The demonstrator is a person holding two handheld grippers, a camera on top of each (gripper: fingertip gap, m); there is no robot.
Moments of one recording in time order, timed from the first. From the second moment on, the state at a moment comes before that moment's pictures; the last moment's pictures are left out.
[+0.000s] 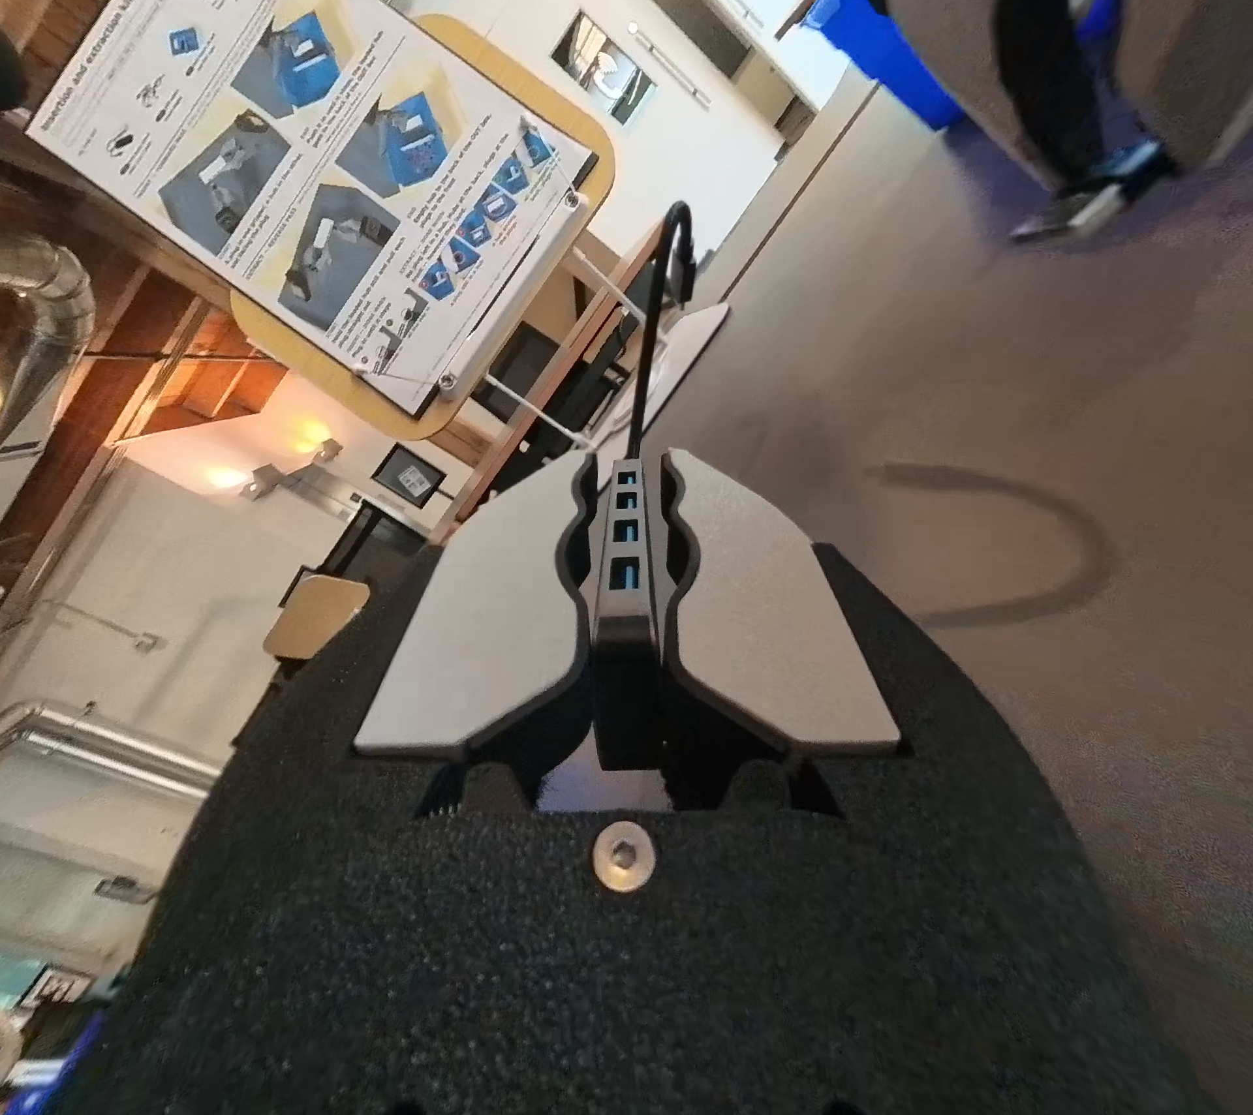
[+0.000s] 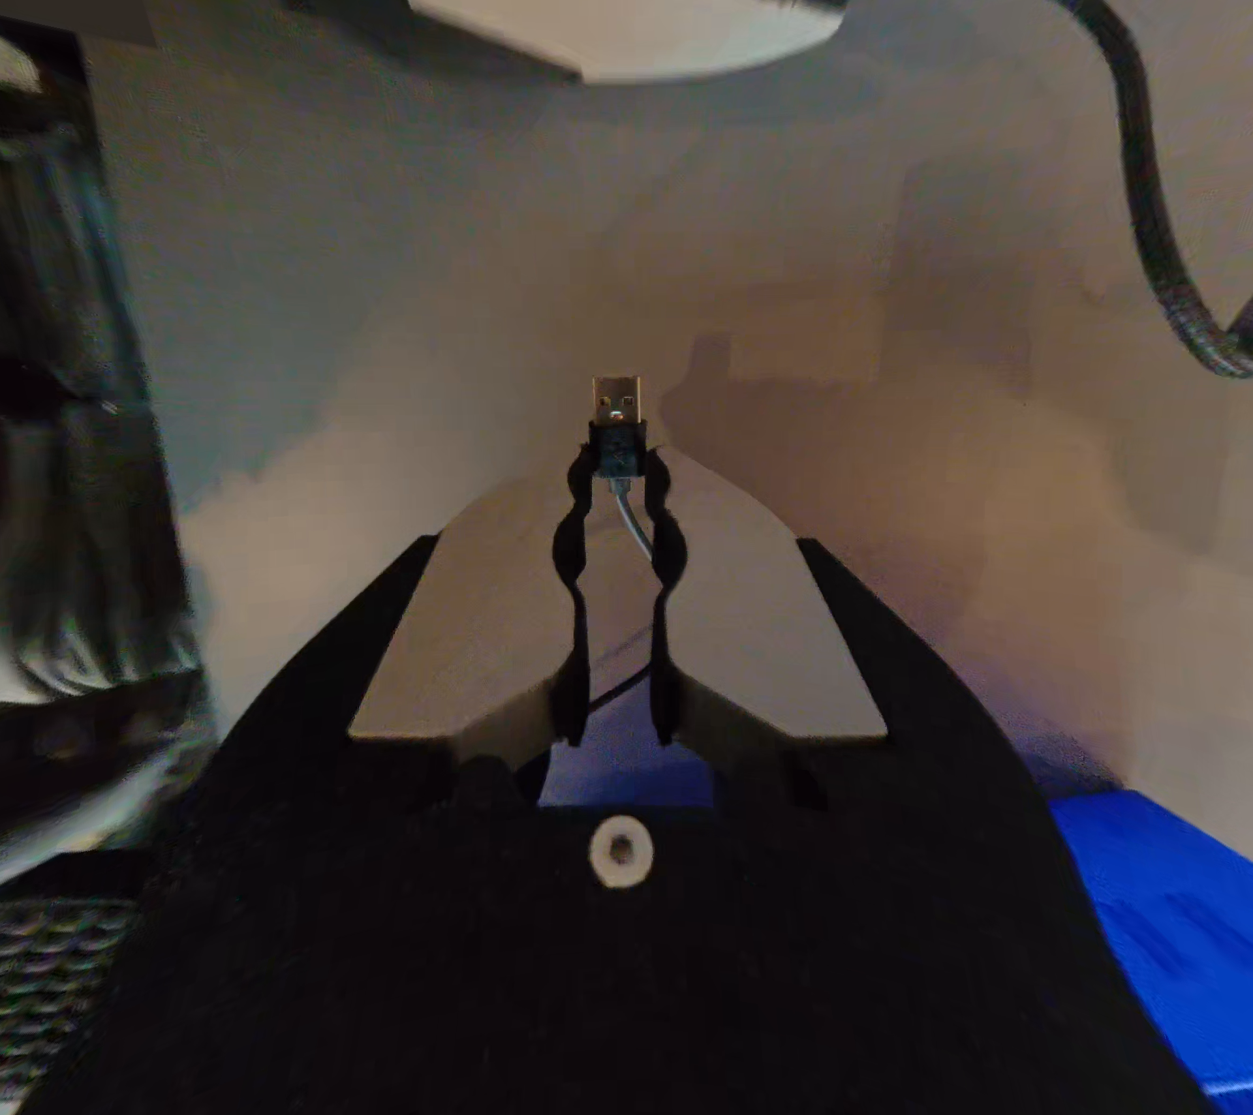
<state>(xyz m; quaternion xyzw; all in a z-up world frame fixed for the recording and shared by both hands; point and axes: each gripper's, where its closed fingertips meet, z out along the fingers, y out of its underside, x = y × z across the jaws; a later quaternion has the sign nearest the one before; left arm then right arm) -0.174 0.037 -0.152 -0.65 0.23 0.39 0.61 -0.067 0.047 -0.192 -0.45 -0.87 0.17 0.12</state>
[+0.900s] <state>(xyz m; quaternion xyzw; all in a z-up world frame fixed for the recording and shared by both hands) -0.150 0.046 -0.170 -0.58 0.37 0.52 0.51 -0.108 -0.005 -0.182 -0.48 -0.87 0.09 0.01</state>
